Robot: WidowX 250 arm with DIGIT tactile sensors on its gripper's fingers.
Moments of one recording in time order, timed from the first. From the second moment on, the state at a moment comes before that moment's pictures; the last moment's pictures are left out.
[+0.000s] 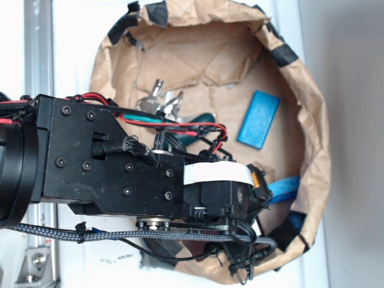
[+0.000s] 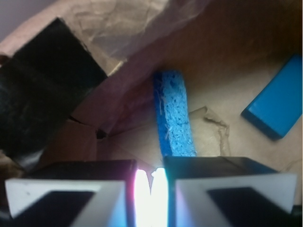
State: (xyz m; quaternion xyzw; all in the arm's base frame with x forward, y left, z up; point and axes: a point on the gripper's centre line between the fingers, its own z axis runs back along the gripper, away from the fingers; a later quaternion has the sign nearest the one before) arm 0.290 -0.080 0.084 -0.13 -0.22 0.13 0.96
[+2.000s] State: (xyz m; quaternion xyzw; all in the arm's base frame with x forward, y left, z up) arm 0.325 -0.074 0.040 -0.13 -0.19 0.10 0.97
